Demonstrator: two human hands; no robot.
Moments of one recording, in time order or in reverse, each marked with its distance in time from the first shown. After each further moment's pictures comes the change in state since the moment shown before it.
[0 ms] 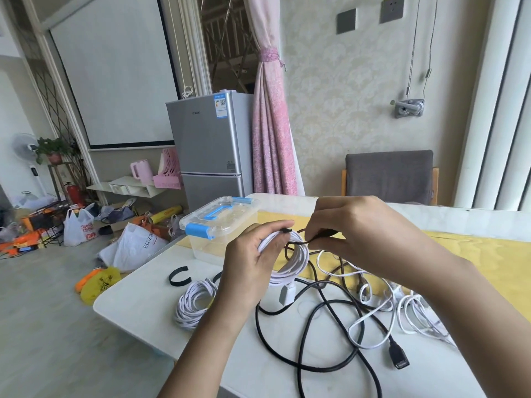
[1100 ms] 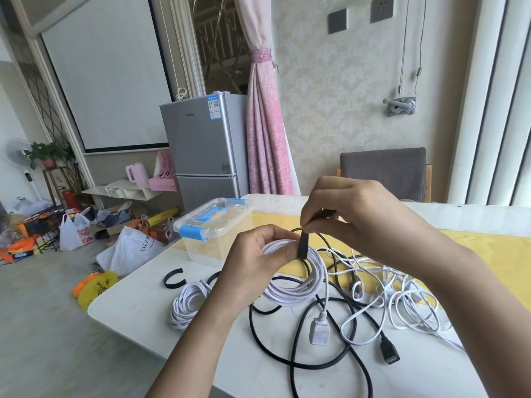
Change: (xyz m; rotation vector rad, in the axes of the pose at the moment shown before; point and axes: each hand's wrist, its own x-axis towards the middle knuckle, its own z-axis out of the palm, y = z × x) left_hand 0.003 0.019 0.008 -0.242 -0.225 -0.182; right_hand -0.002 -0.002 -0.021 0.099 0.067 -0.013
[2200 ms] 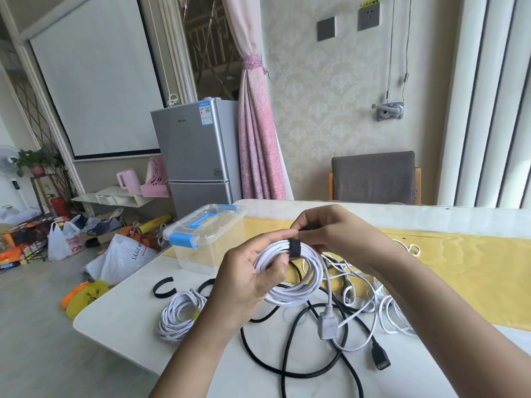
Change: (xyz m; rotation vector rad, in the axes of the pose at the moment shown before) left_hand -0.010 -0.004 0.005 0.040 -0.028 0.194; right_hand 0.004 0.020 0.037 0.885 -0.061 0.711
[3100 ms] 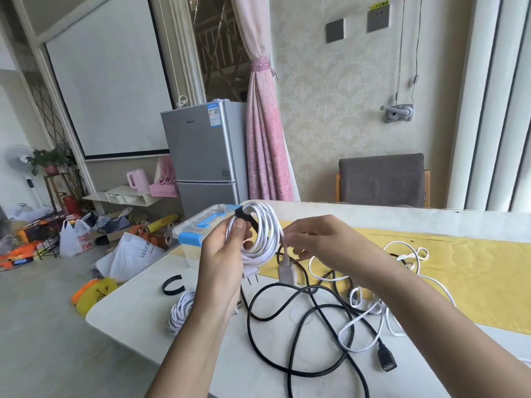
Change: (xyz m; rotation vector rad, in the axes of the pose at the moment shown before) left_hand 0.017 -0.010 -0.016 -0.220 0.506 -0.236; right_hand -0.007 -0.003 0.021 -0.197 0.052 0.016
